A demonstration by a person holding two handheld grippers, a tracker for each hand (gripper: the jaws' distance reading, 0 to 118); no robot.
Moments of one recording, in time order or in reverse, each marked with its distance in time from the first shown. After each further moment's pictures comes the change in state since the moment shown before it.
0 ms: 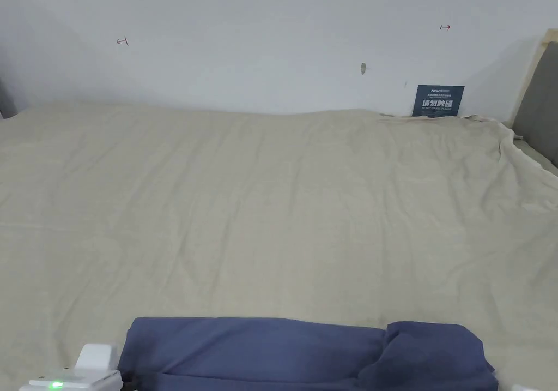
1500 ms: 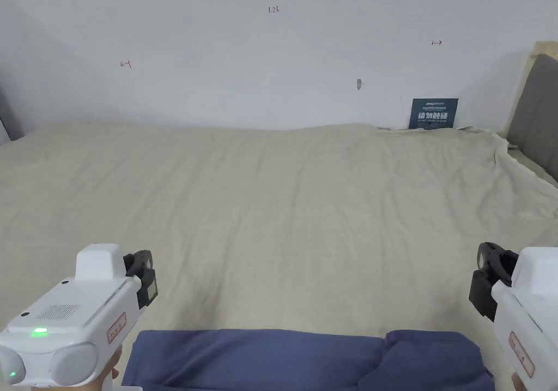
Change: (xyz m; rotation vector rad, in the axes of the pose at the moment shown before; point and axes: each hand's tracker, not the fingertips) left arm 0.020 0.099 0.118 0.607 -0.103 0.070; right arm -0.076 0.115 0.133 0.692 -0.031 0.168
